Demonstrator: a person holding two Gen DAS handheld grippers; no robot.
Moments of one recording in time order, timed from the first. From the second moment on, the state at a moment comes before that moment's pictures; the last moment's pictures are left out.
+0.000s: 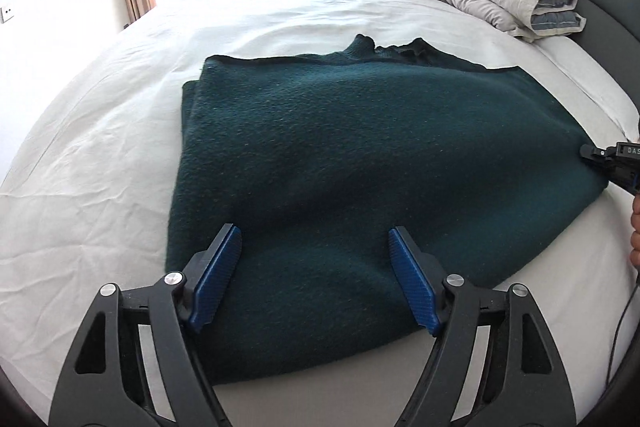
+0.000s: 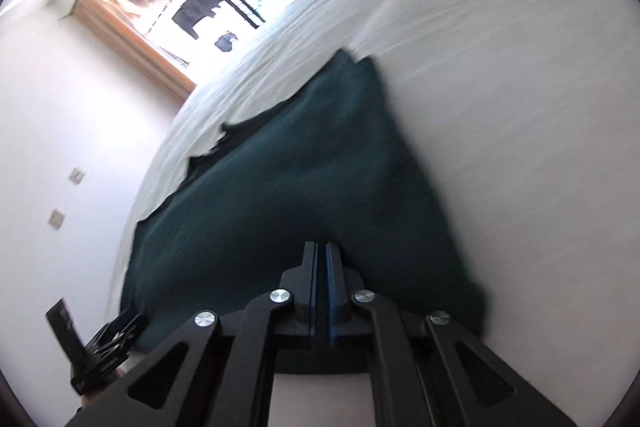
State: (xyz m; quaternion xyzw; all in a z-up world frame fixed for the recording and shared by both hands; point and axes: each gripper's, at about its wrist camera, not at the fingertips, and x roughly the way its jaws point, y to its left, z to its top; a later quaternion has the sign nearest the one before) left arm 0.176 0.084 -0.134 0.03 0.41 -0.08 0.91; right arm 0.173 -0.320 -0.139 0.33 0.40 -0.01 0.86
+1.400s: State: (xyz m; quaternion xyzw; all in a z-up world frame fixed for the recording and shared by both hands) left arm 0.289 0.092 -0.143 0.05 0.42 0.00 0.91; right arm 0.316 -0.310 -0.163 0.40 0.40 0.05 0.82
